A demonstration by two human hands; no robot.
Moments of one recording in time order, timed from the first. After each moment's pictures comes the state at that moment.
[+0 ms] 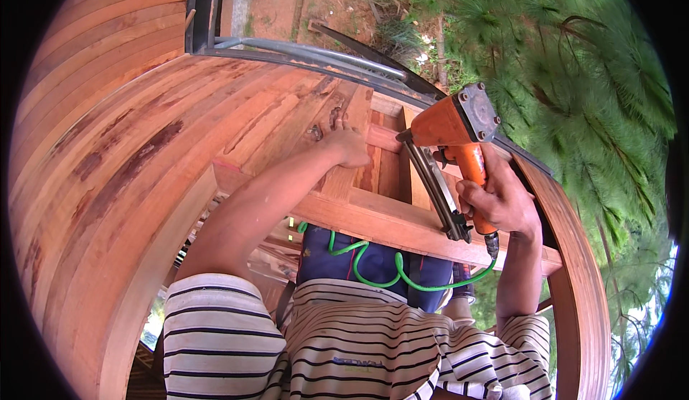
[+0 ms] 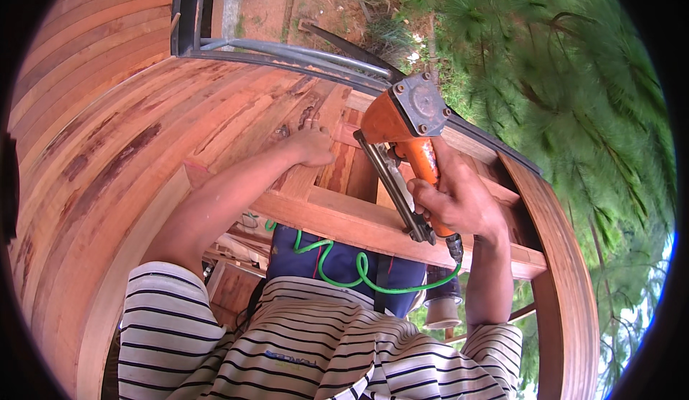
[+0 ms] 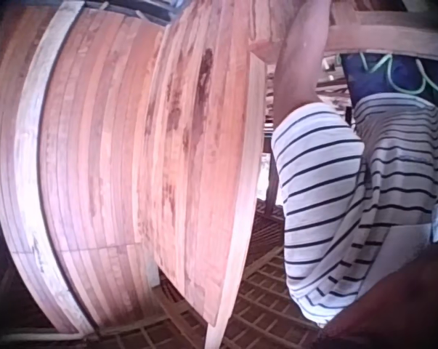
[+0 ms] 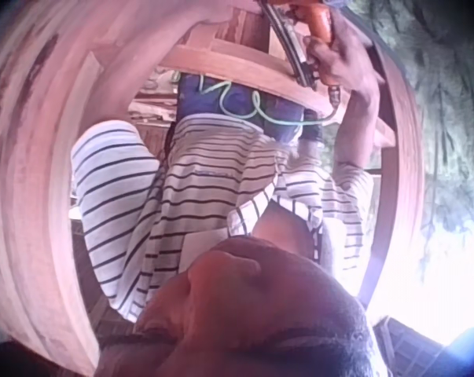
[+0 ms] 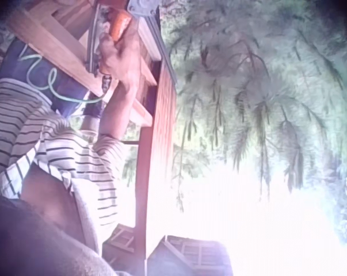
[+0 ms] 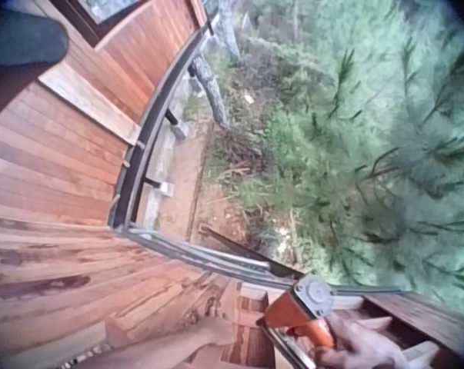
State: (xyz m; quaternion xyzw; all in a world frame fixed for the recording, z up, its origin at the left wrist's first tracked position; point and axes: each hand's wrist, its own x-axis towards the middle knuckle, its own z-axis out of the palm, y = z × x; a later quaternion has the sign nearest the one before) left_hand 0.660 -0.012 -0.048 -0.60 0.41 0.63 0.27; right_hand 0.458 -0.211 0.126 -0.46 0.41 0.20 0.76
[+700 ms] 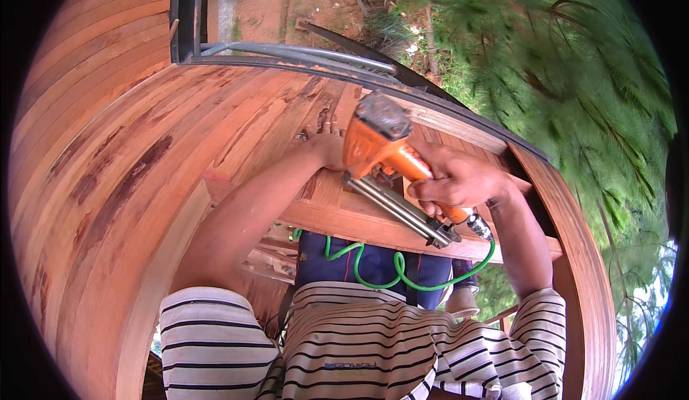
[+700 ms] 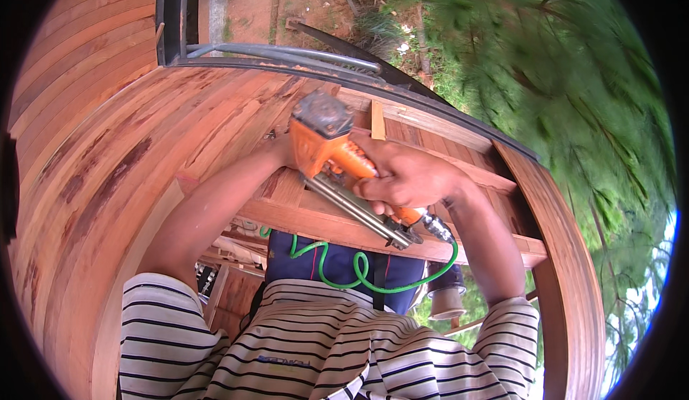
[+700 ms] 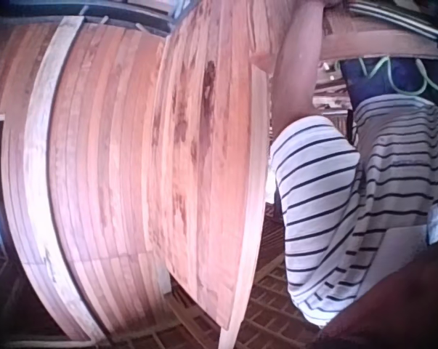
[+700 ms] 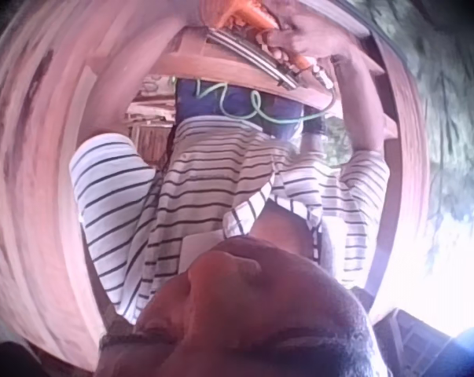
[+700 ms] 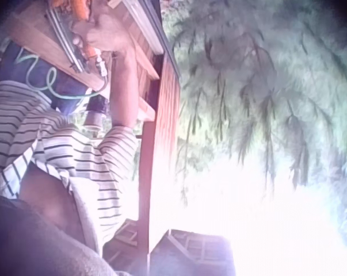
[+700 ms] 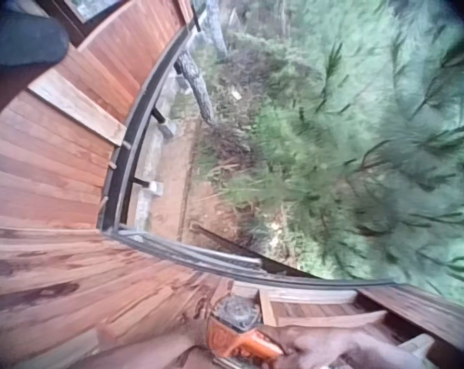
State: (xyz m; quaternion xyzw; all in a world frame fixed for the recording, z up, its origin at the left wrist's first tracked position) left_hand 0.671 -0.011 -0.054 -0.54 0.44 0.65 0.30; right_hand 0.499 -0.217 0.092 -0.42 0.21 0.35 0.81
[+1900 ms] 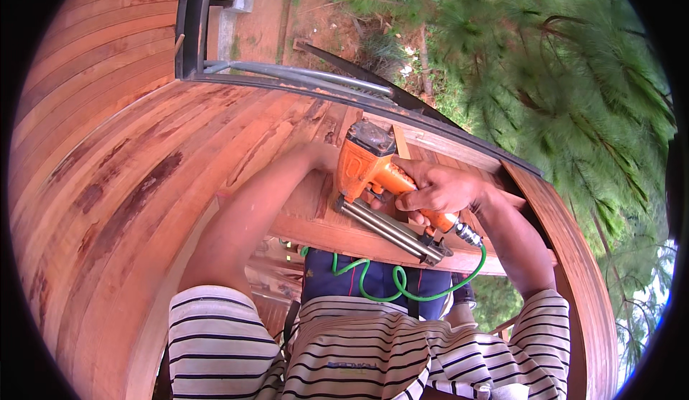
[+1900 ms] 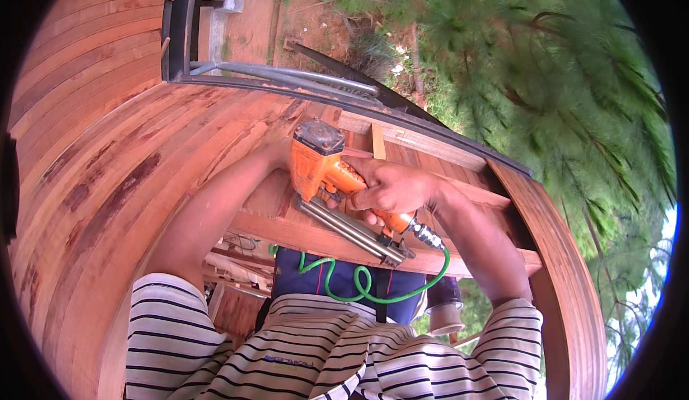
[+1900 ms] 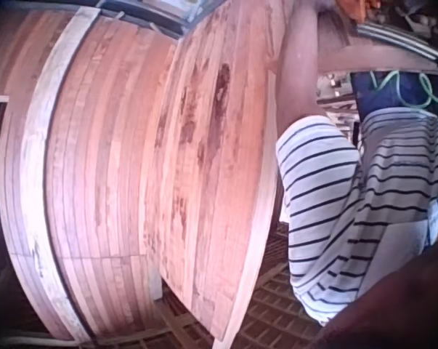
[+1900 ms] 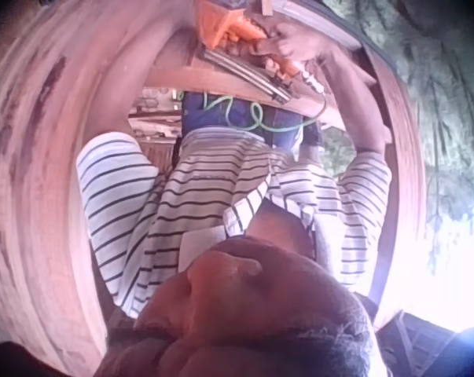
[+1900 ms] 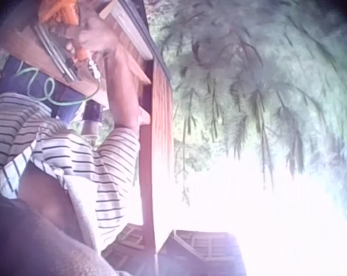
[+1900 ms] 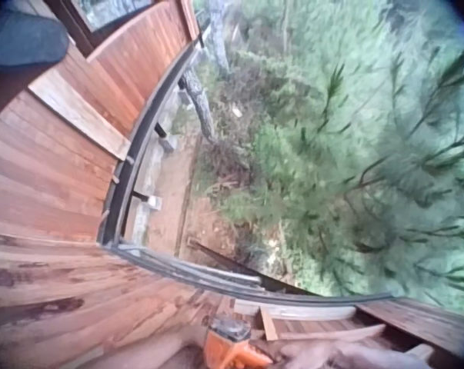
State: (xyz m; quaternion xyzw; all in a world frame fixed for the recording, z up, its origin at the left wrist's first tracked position) left_hand 0.716 0.003 -0.104 -0.46 0.53 0.69 0.21; right_hand 0.531 -0.207 0.086 -0.30 0.20 0.37 0.86
